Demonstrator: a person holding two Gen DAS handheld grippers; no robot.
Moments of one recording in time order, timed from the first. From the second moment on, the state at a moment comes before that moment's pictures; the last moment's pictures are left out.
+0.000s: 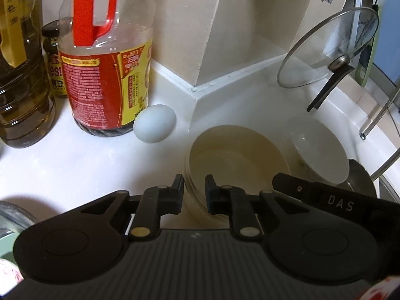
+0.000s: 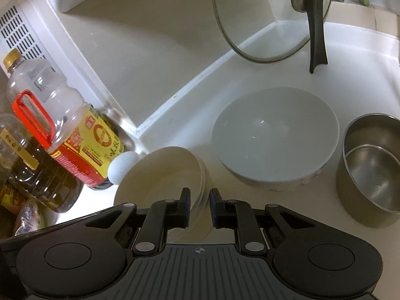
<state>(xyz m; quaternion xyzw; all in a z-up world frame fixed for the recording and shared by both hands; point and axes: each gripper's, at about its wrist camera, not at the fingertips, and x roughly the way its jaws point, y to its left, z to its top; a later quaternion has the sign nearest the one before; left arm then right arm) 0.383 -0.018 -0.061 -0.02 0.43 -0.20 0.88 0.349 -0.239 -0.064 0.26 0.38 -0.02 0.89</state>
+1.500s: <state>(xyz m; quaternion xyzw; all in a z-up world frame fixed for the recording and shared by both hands) 0.335 -0.099 0.001 -0.03 0.37 -0.29 0.88 0.282 -0.320 0.013 0.27 0.31 -0.07 0.91</state>
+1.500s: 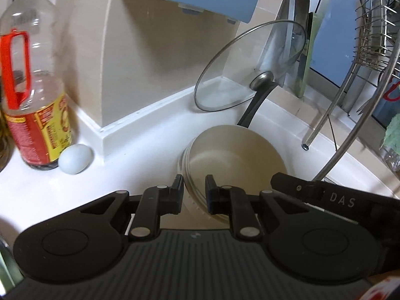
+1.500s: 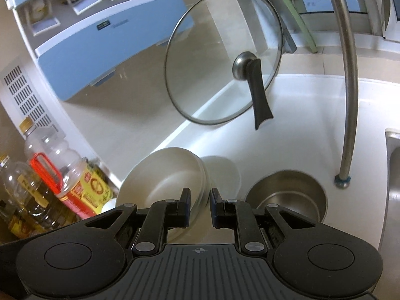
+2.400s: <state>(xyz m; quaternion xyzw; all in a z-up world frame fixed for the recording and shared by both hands) 0.384 -0.142 -0.025 -0.01 0.40 -0.28 0.87 0.338 -0.353 -0.019 0.28 0.34 -0.08 0.89</state>
